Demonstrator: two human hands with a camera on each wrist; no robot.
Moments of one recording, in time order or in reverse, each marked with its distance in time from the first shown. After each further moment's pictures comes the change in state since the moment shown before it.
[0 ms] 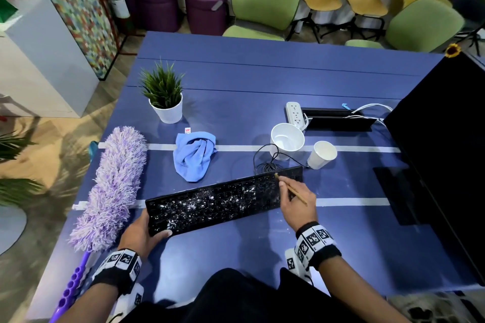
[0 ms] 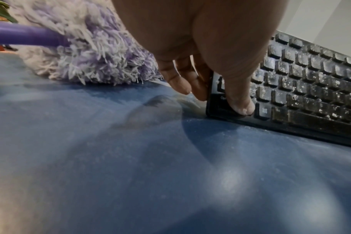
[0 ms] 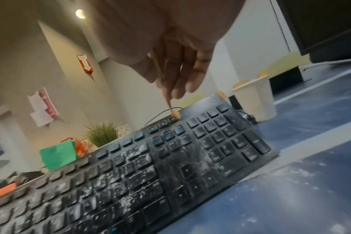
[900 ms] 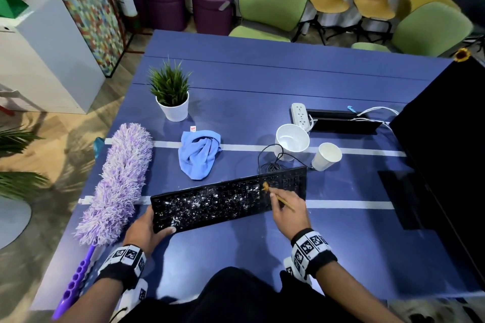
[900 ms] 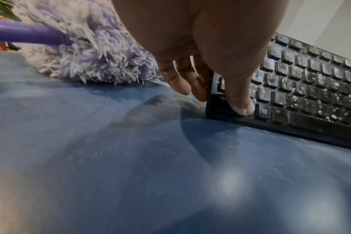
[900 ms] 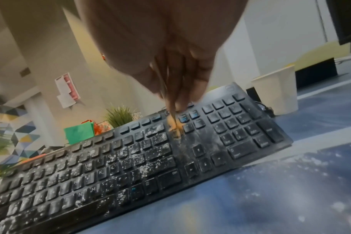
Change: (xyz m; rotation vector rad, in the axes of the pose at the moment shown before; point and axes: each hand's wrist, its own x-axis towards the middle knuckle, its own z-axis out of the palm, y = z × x) left_hand 0.002 -0.008 0.005 0.013 0.020 0.022; right_hand -0.018 -0.011 0.010 -0.091 -0.229 0.005
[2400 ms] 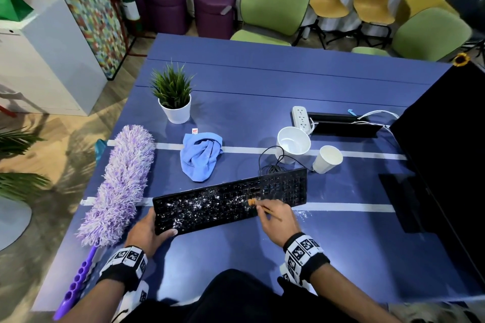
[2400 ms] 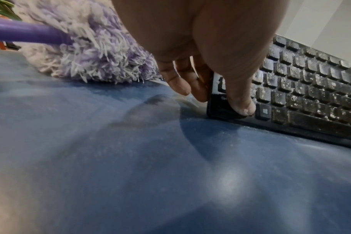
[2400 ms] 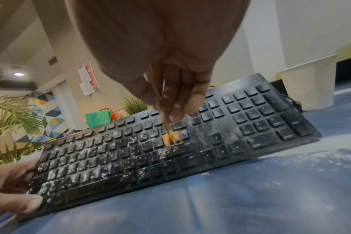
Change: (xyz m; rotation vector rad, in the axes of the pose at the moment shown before) left_hand -0.002 0.000 -0.002 -0.008 -0.022 0.012; right_hand -0.008 -0.013 0.015 -0.067 -0.282 -0.036
